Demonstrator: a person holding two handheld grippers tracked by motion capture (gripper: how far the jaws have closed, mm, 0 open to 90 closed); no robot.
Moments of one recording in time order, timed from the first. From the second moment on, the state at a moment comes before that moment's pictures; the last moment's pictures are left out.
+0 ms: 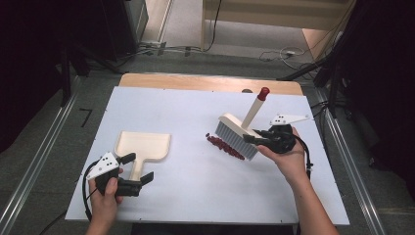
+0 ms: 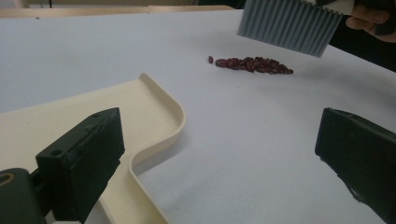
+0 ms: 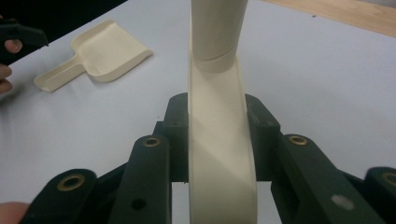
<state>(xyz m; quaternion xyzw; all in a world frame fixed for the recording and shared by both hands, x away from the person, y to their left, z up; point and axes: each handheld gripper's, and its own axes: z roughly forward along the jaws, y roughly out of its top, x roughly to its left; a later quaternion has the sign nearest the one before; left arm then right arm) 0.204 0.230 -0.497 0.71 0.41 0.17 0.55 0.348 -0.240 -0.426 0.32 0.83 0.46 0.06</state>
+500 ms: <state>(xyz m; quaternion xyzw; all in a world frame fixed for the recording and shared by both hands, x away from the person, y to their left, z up) 0.203 0.235 -0.494 0.70 0.42 0.19 0.54 0.337 -0.294 -0.433 0.41 0.77 0.48 0.11</state>
